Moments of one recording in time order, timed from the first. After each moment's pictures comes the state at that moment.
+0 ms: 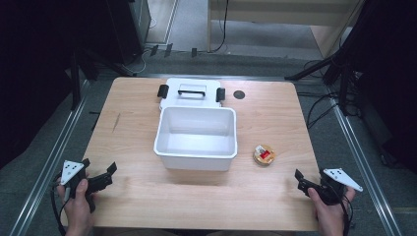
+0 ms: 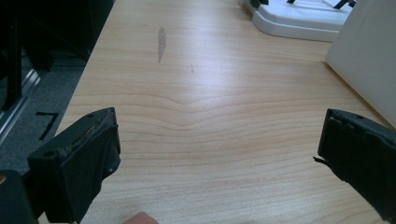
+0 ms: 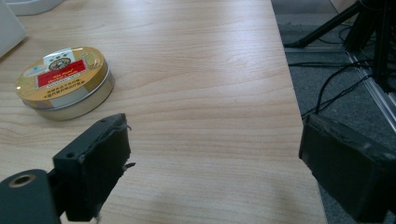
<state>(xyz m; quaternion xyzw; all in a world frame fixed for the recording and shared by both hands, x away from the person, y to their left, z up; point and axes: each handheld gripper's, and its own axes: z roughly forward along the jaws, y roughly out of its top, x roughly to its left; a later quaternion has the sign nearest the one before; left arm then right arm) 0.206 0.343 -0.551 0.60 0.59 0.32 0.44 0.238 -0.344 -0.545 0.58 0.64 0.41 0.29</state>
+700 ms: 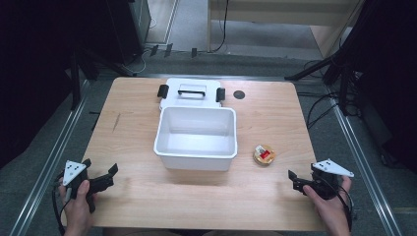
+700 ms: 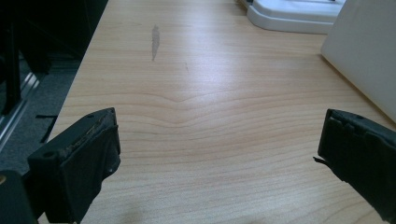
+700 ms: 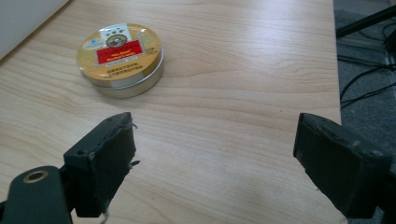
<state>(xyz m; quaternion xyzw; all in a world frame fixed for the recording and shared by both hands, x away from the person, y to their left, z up) 0.204 0.341 -0.551 0.61 0.58 0.31 0.44 0.247 -0.323 -0.514 0.53 0.73 0.35 0.24</state>
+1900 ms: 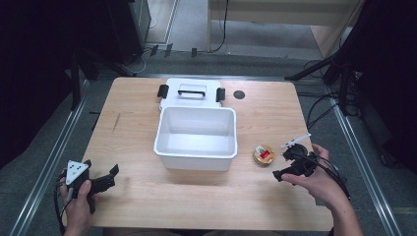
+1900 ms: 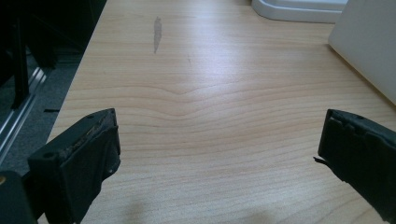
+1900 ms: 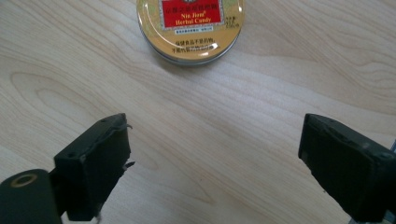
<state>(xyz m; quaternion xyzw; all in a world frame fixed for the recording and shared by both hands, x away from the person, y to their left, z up) 0.205 0.337 -0.551 0.62 0.59 0.32 0.41 0.301 -0.258 -0.469 0.47 0.87 0.13 0.11</state>
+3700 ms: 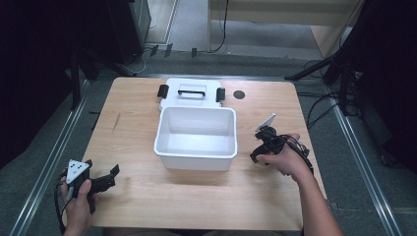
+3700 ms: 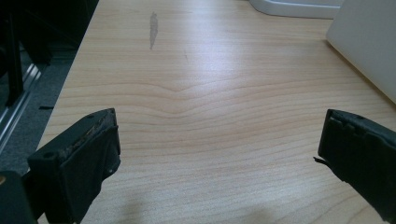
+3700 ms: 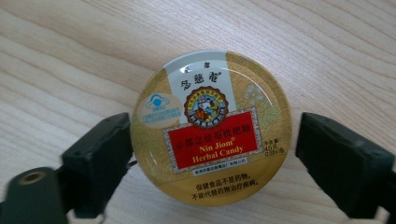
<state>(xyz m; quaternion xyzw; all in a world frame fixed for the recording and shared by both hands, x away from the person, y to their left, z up) 0.207 0.337 -0.551 0.62 0.59 0.31 0.41 0.381 -0.194 -0.503 0.53 0.85 0.04 0.07</state>
